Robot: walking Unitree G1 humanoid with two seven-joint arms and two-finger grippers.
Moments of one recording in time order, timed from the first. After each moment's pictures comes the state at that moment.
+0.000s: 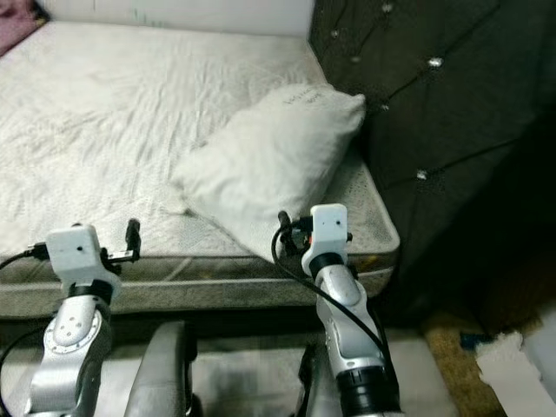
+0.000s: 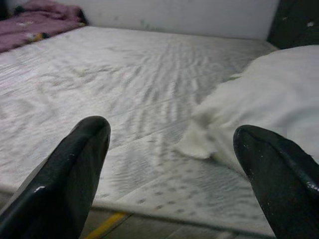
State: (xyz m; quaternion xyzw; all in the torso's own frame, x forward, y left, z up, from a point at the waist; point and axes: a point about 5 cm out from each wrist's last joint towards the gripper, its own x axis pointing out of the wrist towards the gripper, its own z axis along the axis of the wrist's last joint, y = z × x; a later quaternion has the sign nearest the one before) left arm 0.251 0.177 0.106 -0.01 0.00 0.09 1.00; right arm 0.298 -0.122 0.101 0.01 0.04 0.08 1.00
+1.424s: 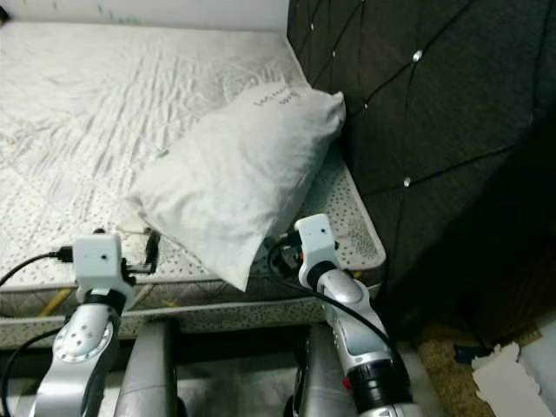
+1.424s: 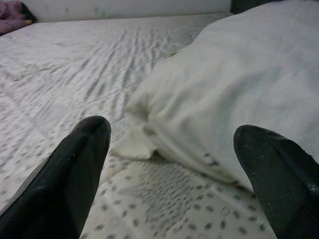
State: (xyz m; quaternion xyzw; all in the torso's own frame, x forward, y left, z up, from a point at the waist) left arm 0.237 0.175 0.097 0.06 0.03 0.05 1.00; right arm 0.296 -0.113 0.079 -0.03 0.15 0.22 0.96
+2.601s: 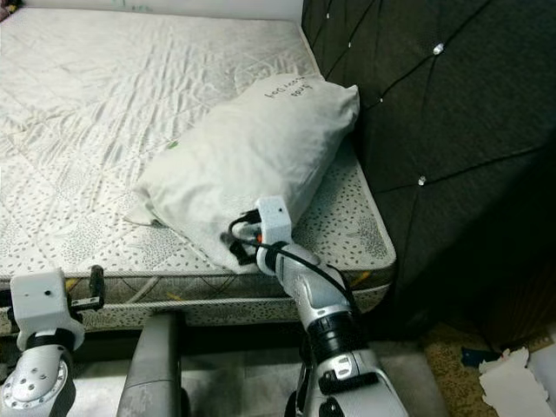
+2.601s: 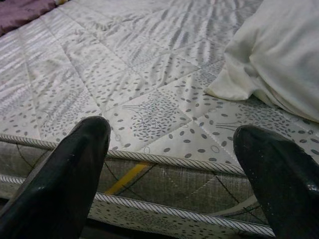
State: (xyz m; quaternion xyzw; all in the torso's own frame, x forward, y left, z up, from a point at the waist) left arm 0.190 0.215 0.091 0.08 0.09 0.17 0.98; right arm 0.323 -0.057 0.090 0.06 0.24 0.25 0.94
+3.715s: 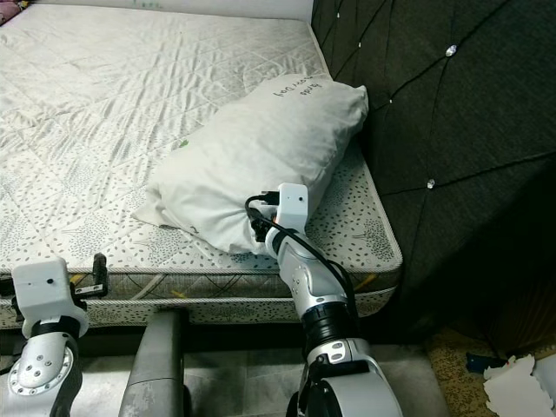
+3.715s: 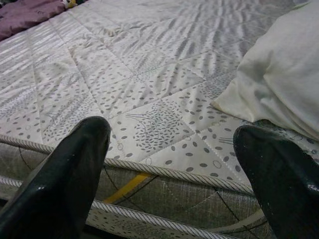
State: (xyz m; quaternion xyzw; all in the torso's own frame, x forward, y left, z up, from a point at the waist) left arm 0.204 0.210 0.098 0.06 0.08 0.17 0.98; right arm 0.339 -0.063 0.097 0.13 0.20 0.13 0.96
